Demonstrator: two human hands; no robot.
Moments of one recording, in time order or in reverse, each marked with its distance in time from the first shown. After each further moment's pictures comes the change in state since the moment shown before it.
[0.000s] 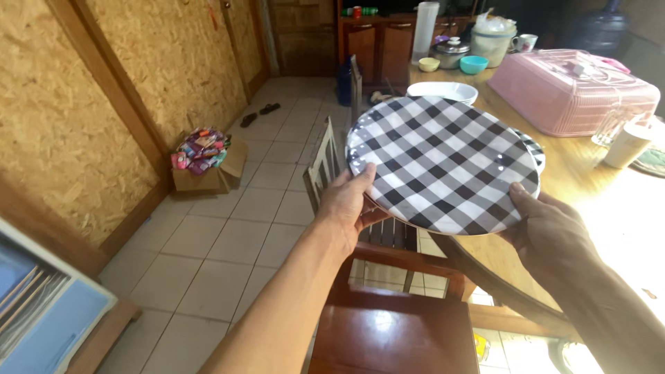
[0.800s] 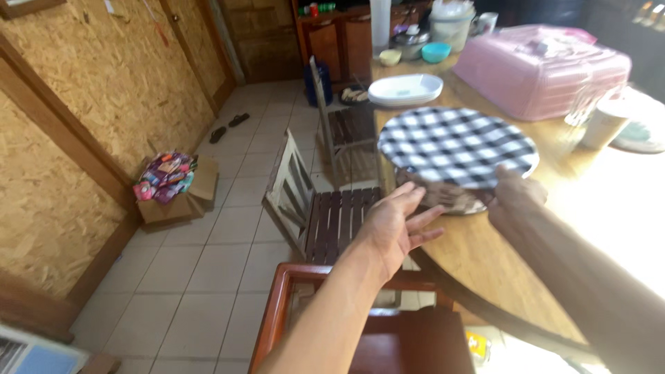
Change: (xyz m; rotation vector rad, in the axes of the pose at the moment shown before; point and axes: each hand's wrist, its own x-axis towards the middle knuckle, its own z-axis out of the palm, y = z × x) left_hand 0.116 -0.082 0.103 -0.182 -0.361 -0.181; right_hand 0.223 0.040 -0.038 0.296 0.332 0.064
